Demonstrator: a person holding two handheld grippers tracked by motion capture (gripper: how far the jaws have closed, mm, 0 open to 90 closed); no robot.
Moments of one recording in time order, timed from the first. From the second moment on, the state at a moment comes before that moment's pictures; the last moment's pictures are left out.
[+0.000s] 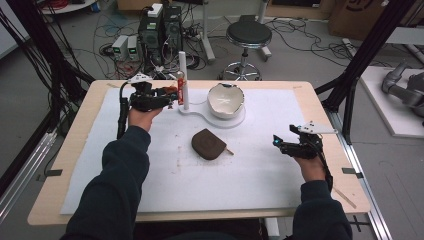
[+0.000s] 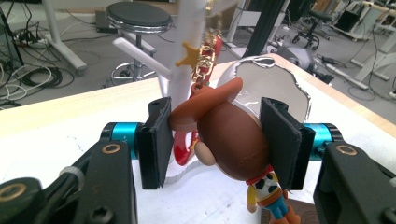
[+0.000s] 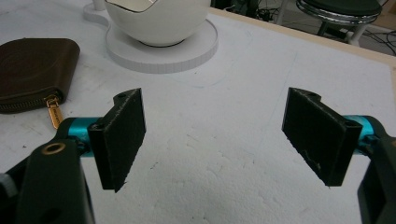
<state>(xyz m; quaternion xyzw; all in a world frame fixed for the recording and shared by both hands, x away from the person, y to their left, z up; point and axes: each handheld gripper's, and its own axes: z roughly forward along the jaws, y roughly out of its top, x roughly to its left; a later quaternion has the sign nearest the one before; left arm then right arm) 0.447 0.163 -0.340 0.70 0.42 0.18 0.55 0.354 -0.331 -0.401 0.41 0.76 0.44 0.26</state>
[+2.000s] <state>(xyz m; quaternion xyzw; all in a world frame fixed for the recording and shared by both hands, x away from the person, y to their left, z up) 0.348 0.213 -0.420 0.70 0.41 0.18 0.56 0.354 -0.298 -0.416 0.40 0.78 0.45 0.16</state>
